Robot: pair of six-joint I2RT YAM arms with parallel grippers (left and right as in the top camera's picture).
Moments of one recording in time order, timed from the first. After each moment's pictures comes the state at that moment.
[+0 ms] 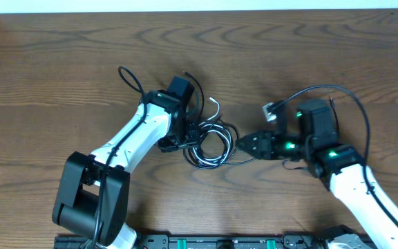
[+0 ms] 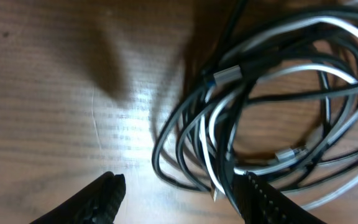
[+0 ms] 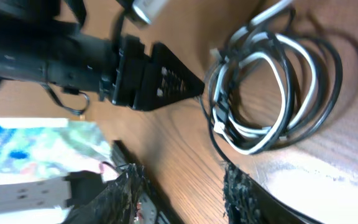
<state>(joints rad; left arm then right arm) -0.40 1.73 1.13 -0.93 0.20 -0.51 0.32 1.21 0.69 -0.32 -0.80 0.56</state>
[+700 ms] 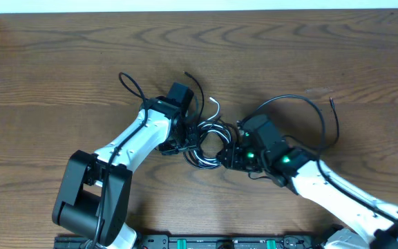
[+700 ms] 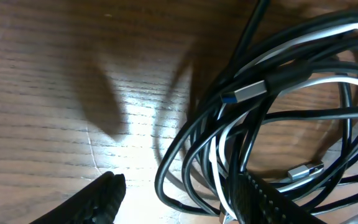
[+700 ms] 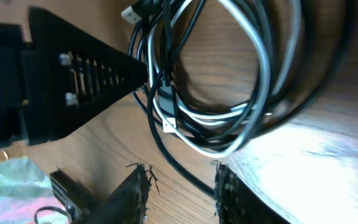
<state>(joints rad) -0.40 1.73 1.05 -0.82 0.19 -0.53 0.67 1.41 0.69 -0.21 -0.38 0.90</state>
